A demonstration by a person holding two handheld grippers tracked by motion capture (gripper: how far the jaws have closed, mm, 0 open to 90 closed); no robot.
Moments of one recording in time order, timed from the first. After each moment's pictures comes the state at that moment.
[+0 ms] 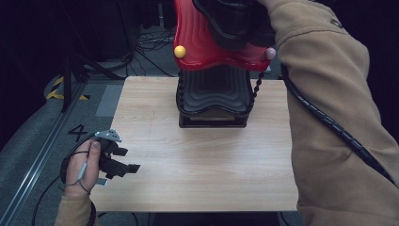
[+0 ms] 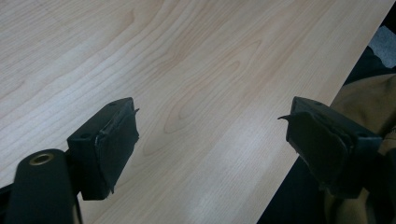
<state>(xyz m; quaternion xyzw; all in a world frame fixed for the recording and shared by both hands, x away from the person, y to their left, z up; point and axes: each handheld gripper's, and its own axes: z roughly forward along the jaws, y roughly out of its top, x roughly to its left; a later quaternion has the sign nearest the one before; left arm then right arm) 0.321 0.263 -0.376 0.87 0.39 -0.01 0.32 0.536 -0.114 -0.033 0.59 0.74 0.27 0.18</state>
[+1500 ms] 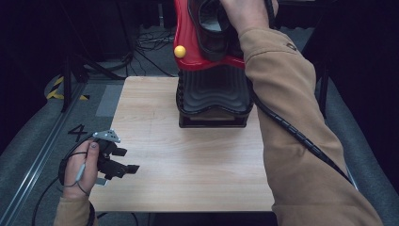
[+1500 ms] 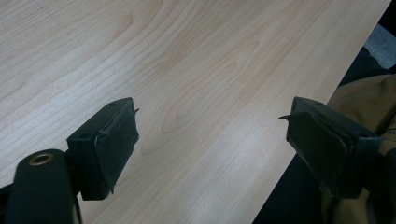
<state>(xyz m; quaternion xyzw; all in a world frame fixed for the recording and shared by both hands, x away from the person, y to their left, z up) 0.318 0.261 -0.375 0.87 0.38 -0.01 0.31 0.569 -0.094 -0.099 0.61 0.70 0.32 0.19</state>
